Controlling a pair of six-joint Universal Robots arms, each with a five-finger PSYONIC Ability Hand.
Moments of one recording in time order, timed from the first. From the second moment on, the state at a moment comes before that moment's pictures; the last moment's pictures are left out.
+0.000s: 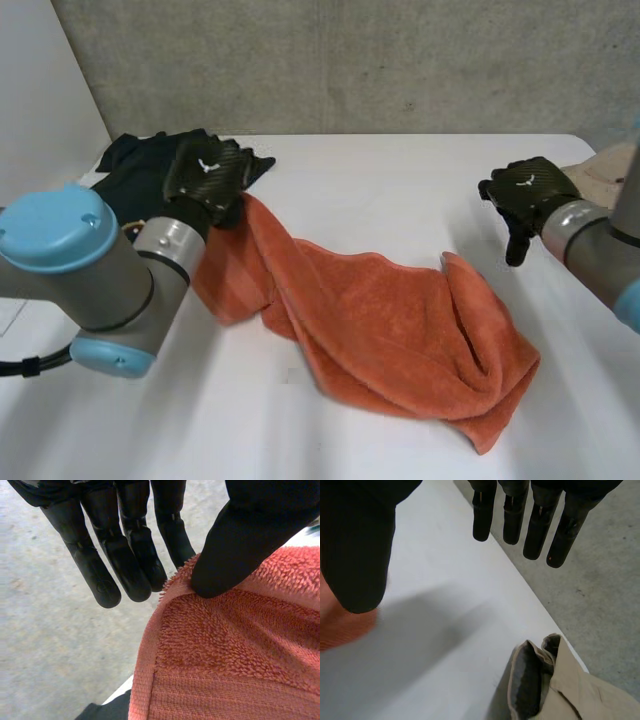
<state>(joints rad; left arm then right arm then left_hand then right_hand) 4.25 -2.00 -1.56 3.66 -1.50 3.50 1.80 -1.00 1.23 0.07 1.43 2.46 1.14 1.20 1.19 1.20 0.97 0.33 0.38 0.39 0.39 0.22</state>
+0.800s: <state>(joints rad) 4.30 -2.02 -1.55 3.67 -1.51 3.49 1.55 -1.41 1.84 0.68 0.97 2.22 1.14 1.20 1.19 1.20 0.97 0.77 0.89 0.89 0.90 0.75</state>
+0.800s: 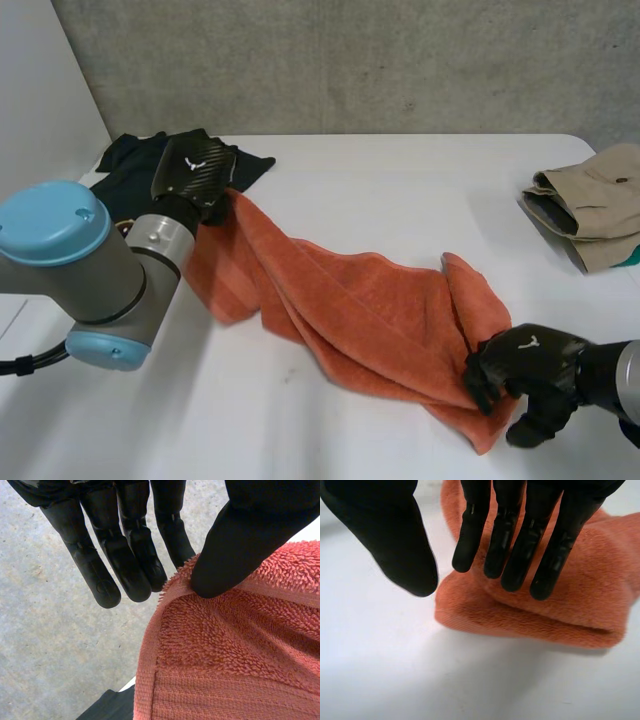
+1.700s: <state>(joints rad) 4.29 -2.02 -1.57 3.67 -1.51 3.49 1.66 -1.29 1.95 0.24 1.00 2.29 1.14 1.20 1.19 1.20 0.97 0.57 0.67 0.75 0.75 0.55</state>
